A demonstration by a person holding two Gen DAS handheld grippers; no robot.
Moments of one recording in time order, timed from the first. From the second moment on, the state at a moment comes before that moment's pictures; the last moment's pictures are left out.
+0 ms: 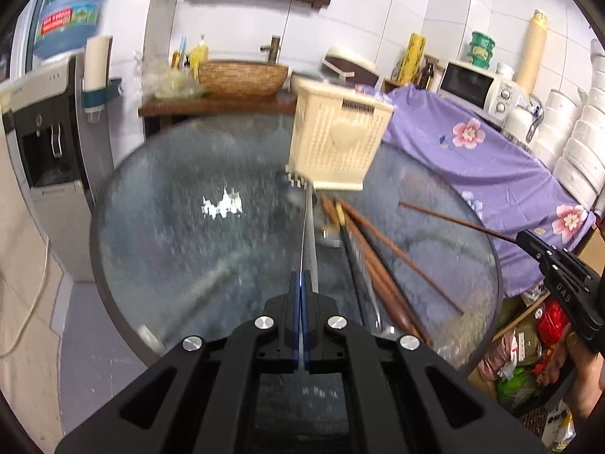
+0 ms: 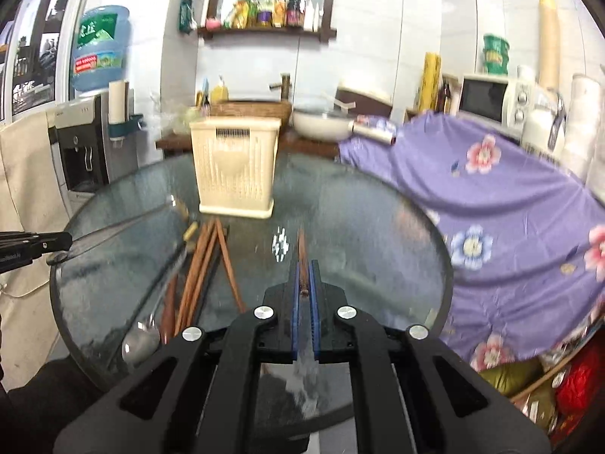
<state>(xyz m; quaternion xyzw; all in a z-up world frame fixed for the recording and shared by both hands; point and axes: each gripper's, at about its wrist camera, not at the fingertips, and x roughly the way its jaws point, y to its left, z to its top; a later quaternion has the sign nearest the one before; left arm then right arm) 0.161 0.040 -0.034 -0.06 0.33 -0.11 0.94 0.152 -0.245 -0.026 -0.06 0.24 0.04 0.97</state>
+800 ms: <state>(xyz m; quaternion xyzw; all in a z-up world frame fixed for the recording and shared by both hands) 0.202 0.054 0.035 -0.06 0.32 -0.16 0.93 0.201 -0.247 0.051 -0.03 0.20 0.11 0.97</state>
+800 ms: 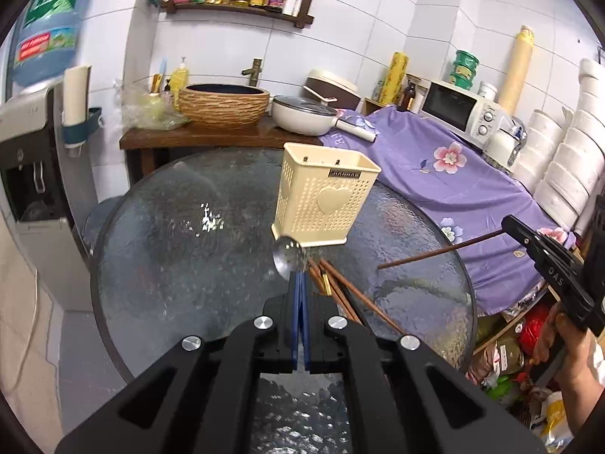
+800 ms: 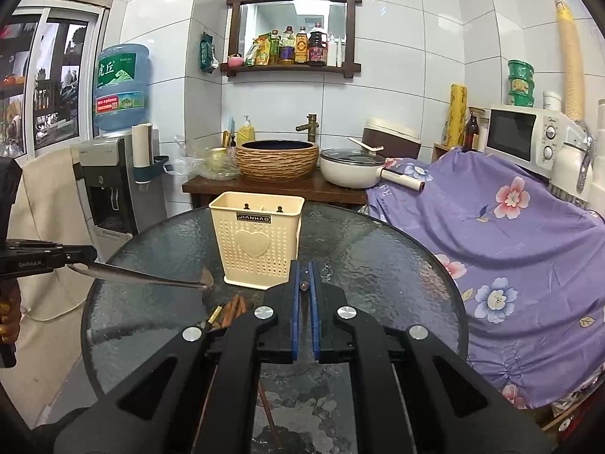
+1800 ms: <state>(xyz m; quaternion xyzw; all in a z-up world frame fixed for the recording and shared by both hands) 0.260 0.049 0.105 -0.06 0.31 -0.22 0.92 0.269 -0.223 0.098 -0.04 0.26 0.18 0.95</state>
